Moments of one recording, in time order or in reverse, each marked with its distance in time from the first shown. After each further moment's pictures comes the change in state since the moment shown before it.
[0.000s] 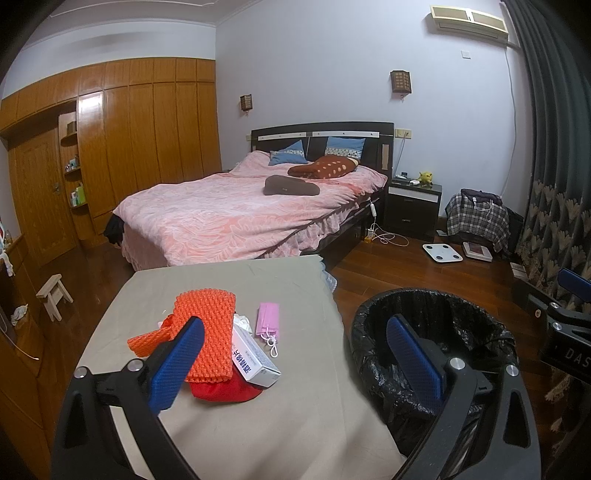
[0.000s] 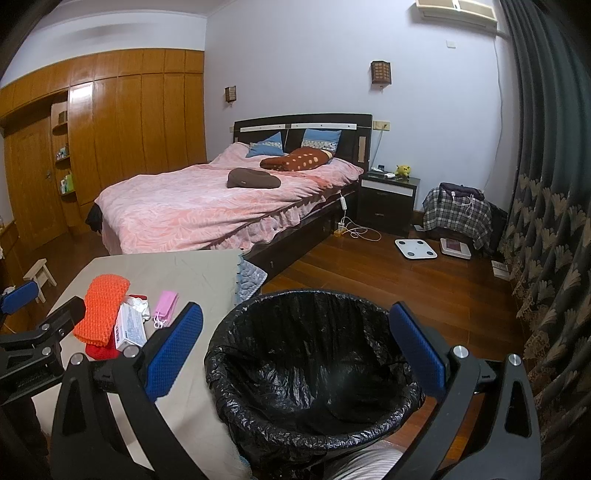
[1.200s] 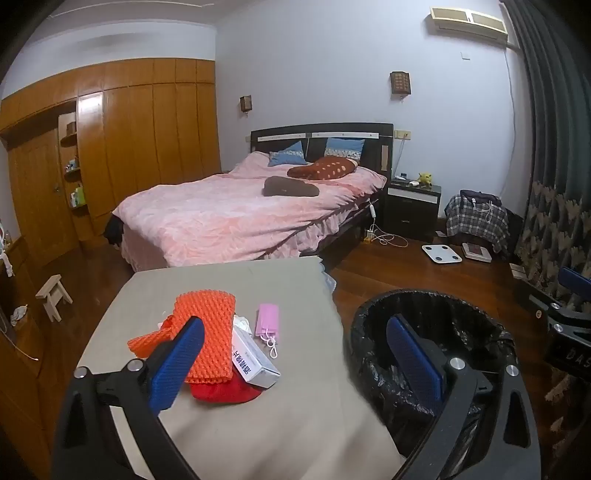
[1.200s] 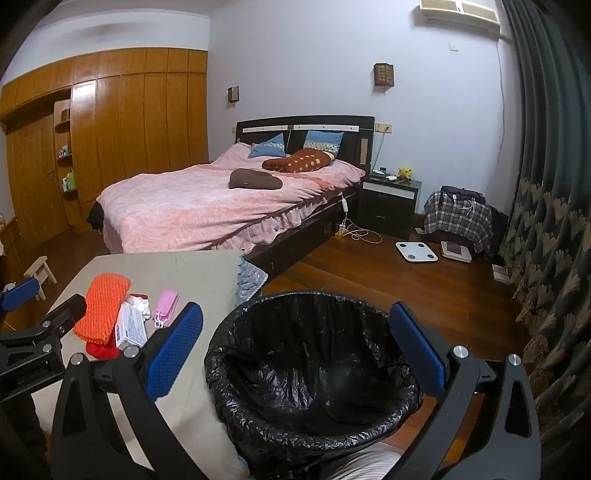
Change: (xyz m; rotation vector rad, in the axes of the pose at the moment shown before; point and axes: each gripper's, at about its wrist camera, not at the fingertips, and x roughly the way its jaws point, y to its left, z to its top) left arm 0.000 0.000 0.000 -0.003 0.000 0.006; right arm 0.000 0.001 0.001 -0.003 -0.004 0.000
